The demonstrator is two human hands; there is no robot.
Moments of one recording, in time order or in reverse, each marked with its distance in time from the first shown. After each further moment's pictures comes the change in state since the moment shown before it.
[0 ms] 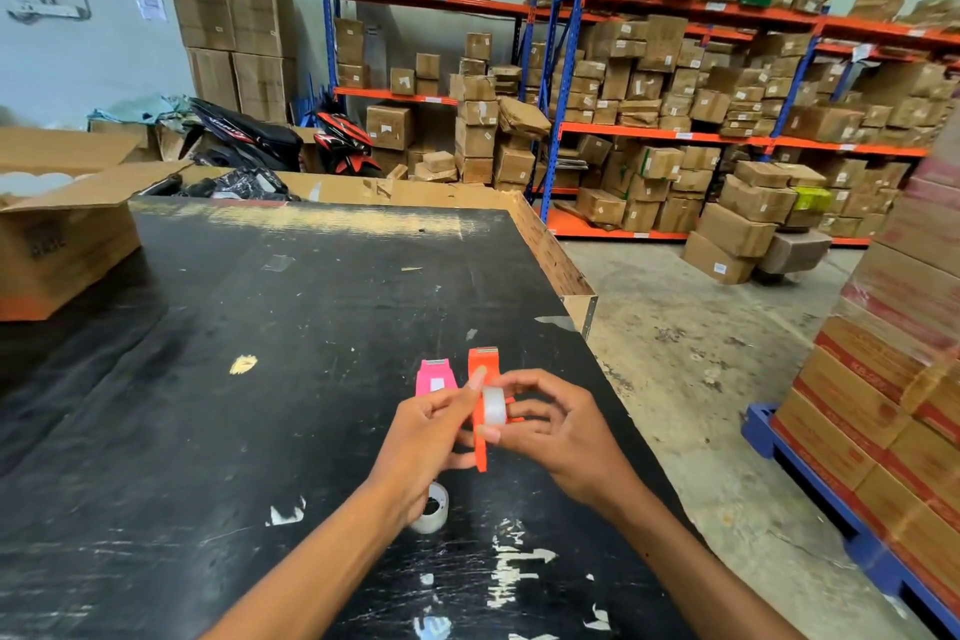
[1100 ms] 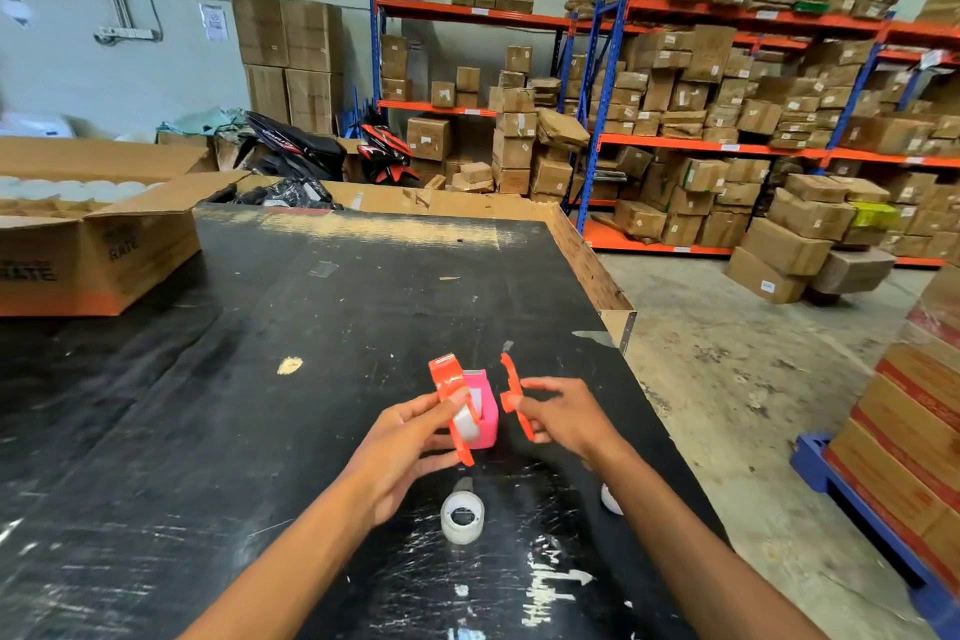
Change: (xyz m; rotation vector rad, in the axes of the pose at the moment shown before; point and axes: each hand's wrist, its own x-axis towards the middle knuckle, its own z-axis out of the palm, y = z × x) left_hand 0.007 -0.002 -0.060 -0.078 -0.036 -0.084; right_hand 0.066 0.037 0.009 -0.182 0.082 0.431
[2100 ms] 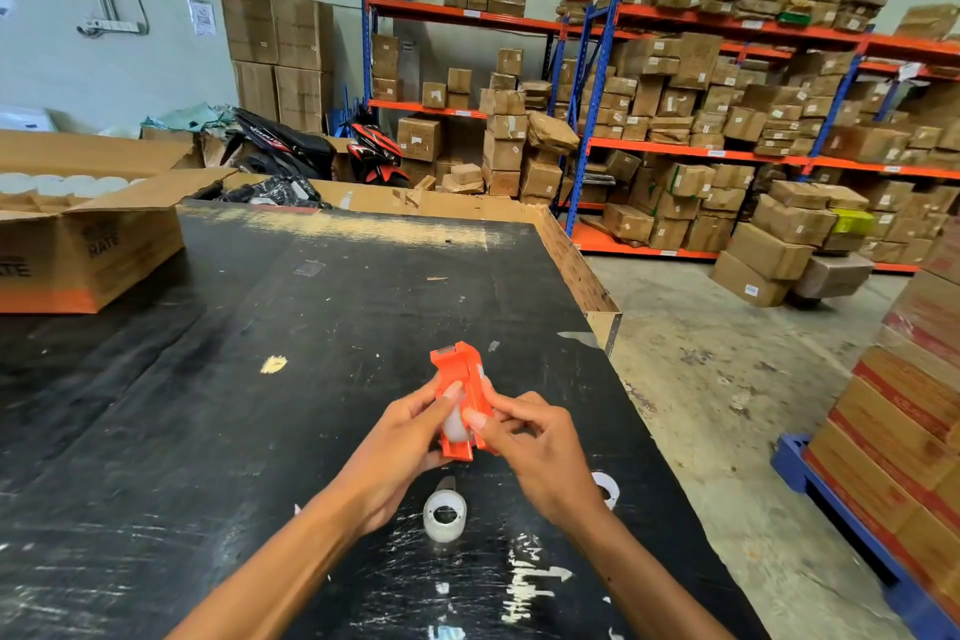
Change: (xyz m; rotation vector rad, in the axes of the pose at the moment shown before) left_hand -0.010 0.005 0.021 0.084 -0.109 0.159; right_hand -0.066 -0.009 0.024 0.227 0.006 -0.418
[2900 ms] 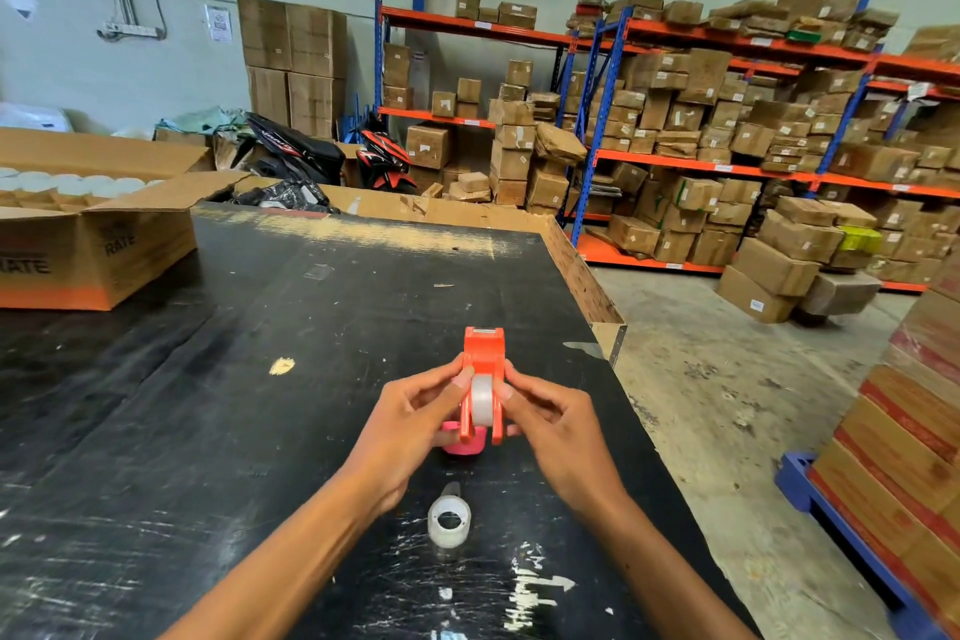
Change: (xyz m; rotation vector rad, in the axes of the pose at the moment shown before) left_hand 0.001 0.018 0.003 0.003 0.153 0.115; right_hand 0.010 -0.026 -0.009 0.049 -0.008 0.034
